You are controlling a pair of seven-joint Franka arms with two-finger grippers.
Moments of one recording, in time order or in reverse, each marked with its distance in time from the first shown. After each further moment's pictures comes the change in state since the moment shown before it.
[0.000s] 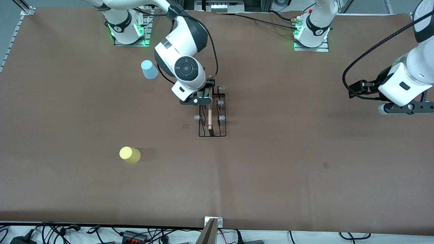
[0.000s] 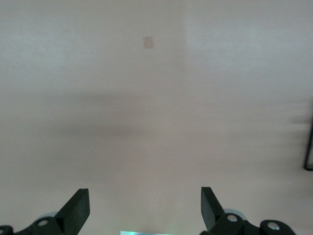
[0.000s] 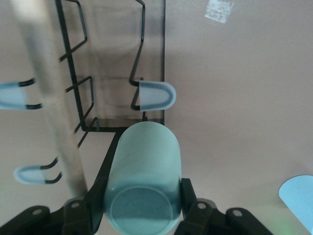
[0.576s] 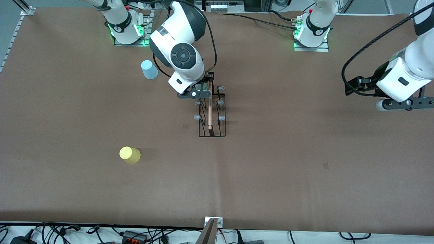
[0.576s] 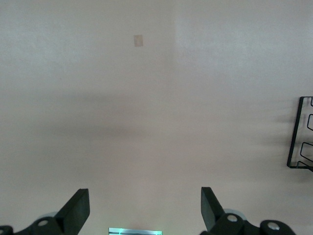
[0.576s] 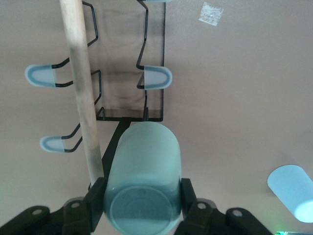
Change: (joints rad) left arm 0.233 0.006 -0.304 0.010 0.005 -0.023 -0.094; right arm 0.000 -0.076 0.005 0.001 0.004 -0.046 -0.002
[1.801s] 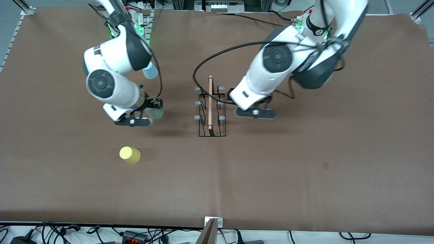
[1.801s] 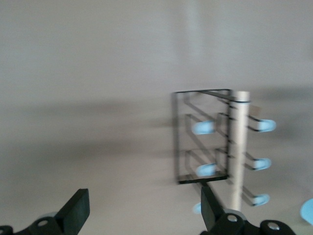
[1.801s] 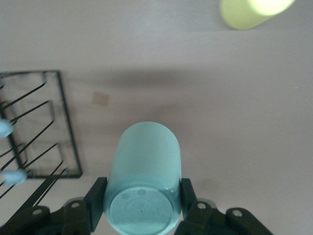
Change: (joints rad) left arm -0.526 0.240 0.058 0.018 -0.010 0.297 -0.424; right arm -0.113 -0.098 -0.214 -0.041 -0.001 -0.017 -0.291
